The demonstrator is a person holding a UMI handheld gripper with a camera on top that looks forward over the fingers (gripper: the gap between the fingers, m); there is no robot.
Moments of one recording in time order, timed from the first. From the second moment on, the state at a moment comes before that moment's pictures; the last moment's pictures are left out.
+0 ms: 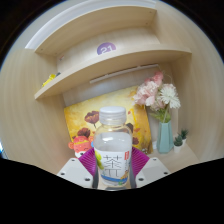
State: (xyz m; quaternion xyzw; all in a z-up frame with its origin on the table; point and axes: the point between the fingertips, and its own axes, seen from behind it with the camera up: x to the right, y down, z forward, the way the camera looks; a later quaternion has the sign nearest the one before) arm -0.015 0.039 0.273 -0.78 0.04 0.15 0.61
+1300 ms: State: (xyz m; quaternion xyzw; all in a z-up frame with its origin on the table) arm 0.128 0.005 0.027 -0.85 0.03 -0.01 0.52
